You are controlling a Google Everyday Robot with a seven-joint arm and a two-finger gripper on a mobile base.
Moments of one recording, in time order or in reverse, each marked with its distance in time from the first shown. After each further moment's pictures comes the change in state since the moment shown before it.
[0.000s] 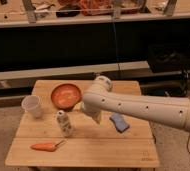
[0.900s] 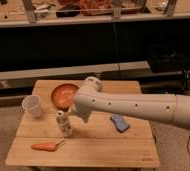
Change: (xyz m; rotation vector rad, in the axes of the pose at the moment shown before) arm -0.025 -0.037 0.011 0.027 -0.034 -0.107
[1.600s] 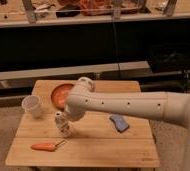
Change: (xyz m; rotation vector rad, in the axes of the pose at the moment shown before) arm -0.017 -0.031 0.008 0.008 -0.030 -0.094
